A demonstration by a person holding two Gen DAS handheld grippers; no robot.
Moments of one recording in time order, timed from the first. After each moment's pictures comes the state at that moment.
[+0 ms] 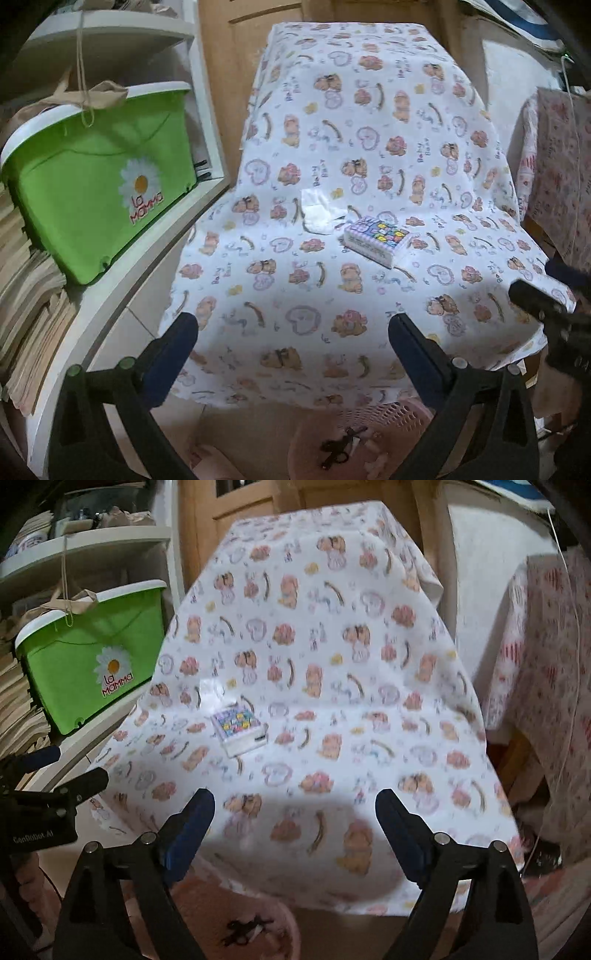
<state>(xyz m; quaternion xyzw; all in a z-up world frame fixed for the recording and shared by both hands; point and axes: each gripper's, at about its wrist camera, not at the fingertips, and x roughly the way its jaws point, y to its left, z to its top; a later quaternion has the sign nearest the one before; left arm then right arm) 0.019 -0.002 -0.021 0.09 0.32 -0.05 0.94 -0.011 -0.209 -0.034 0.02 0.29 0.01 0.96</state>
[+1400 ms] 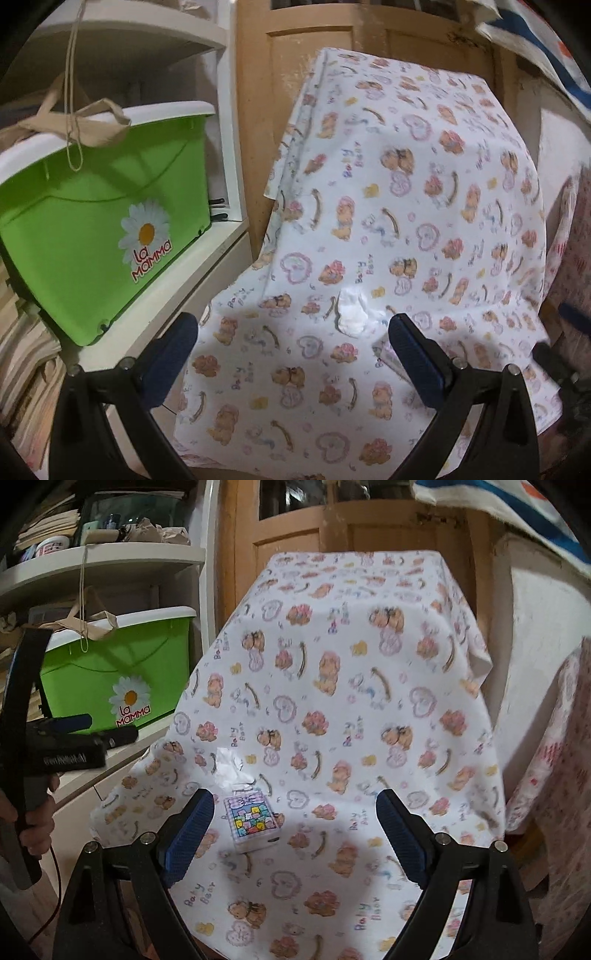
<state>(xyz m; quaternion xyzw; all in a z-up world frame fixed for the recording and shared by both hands) 0.119 0.034 0.045 0.01 0.29 -0.03 0.96 0.060 -0.199 0.023 -0.02 0.24 0.07 0.97</state>
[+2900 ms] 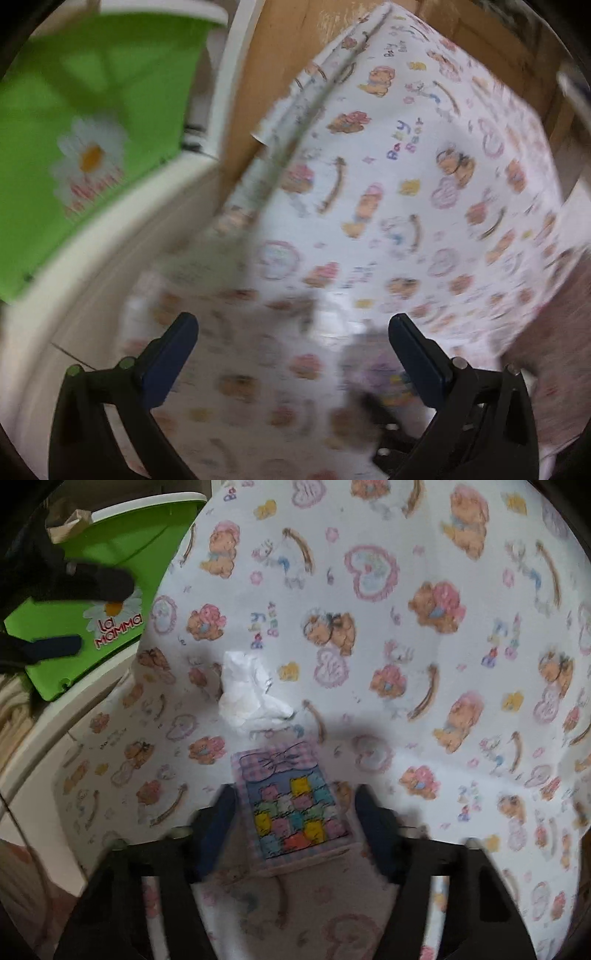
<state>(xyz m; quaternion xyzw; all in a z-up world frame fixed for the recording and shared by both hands) 0.211 0.062 0.018 -0.15 0.40 -0.09 0.90 0.185 -0.139 -0.074 -0.05 0.40 0.14 0.90</state>
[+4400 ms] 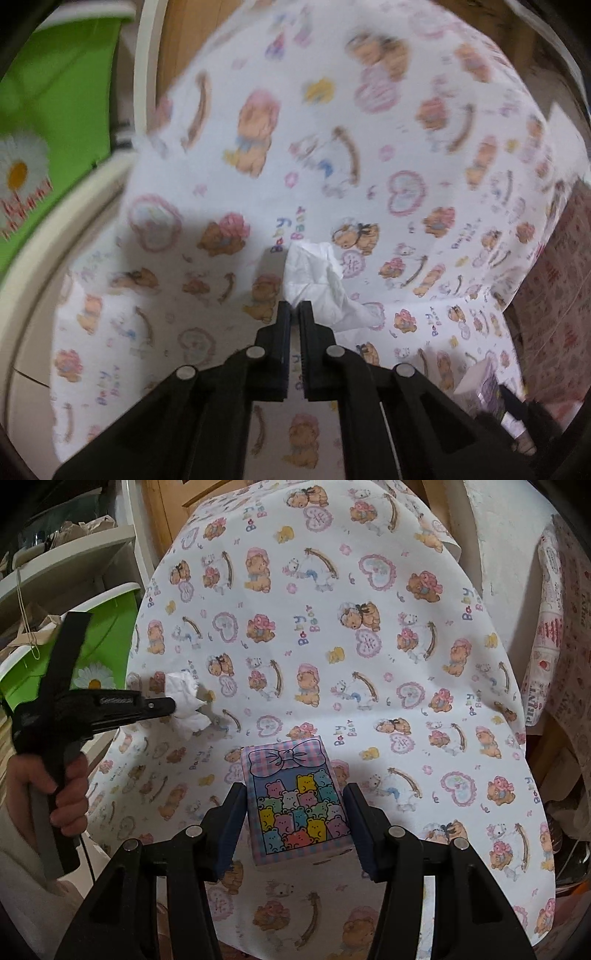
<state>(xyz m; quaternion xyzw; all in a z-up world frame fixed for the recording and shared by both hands) 0.211 -0.037 -0.027 -0.04 0.40 -0.14 0.91 0.079 -0.236 -0.040 0.08 0.34 0.04 0.94</state>
